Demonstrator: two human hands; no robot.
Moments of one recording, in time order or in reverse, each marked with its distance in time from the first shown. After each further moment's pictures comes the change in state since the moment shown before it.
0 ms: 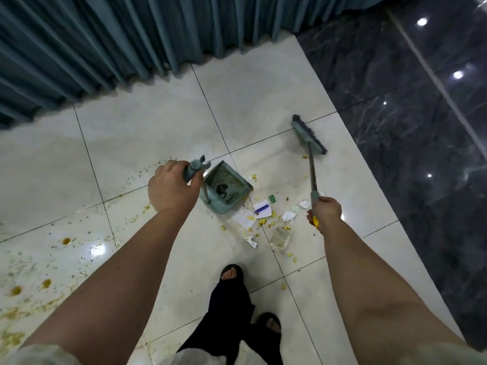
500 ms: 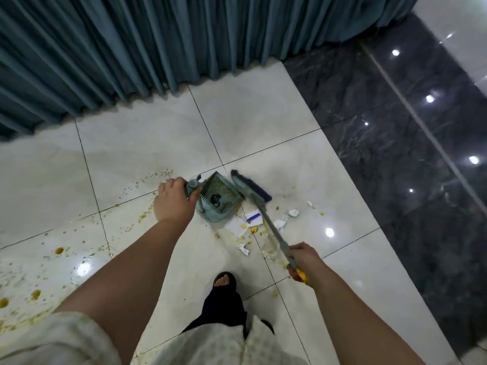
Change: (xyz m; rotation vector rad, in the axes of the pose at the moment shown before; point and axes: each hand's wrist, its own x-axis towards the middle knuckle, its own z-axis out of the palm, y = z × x) left_hand -0.038 -0.014 -0.014 0.048 -0.192 -0.034; right_hand -0.131 0.070 -0.040 -0.258 -0.215 0.202
